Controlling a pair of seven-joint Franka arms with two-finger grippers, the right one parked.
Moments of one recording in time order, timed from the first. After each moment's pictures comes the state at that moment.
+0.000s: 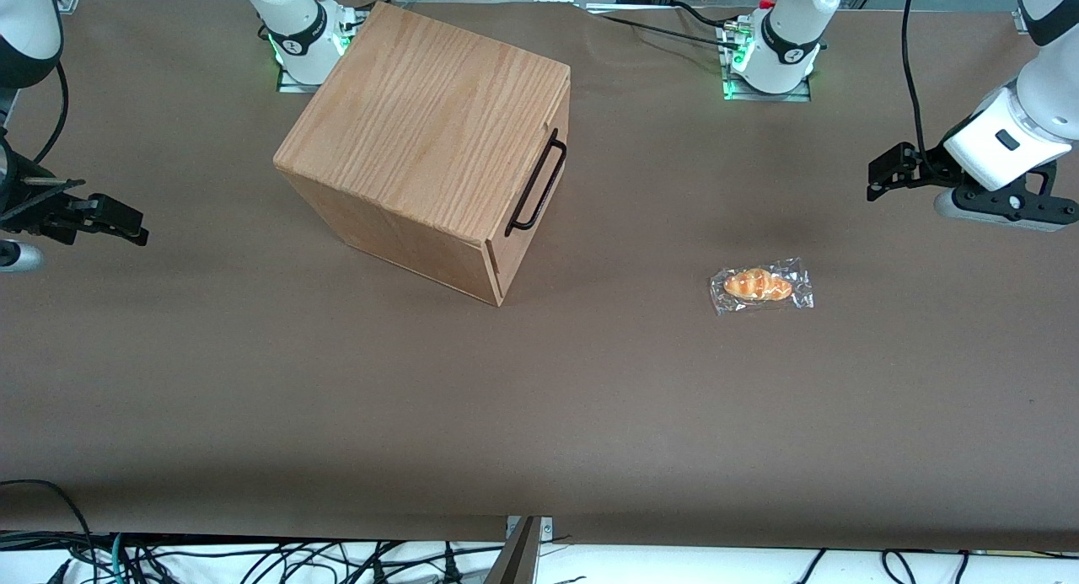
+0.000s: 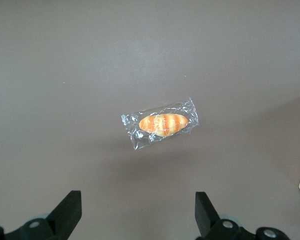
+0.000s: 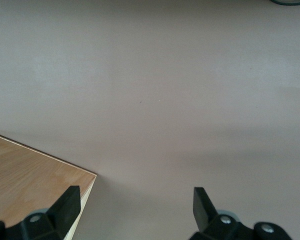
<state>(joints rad) -0.02 -0.01 -0.04 -1.72 -0.02 1.66 0.07</state>
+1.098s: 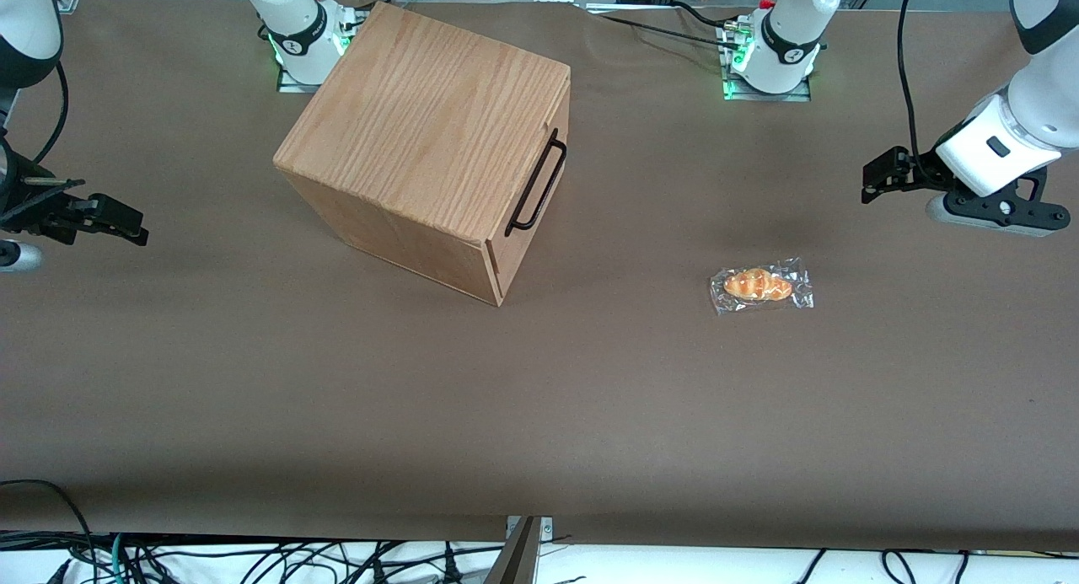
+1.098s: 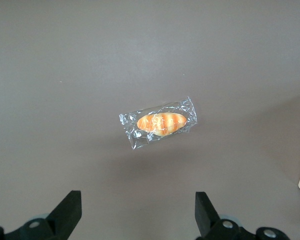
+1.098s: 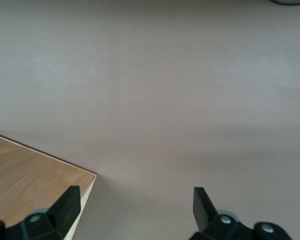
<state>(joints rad) -0.02 0.00 -0.04 -1.72 -0.03 1.65 0.07</state>
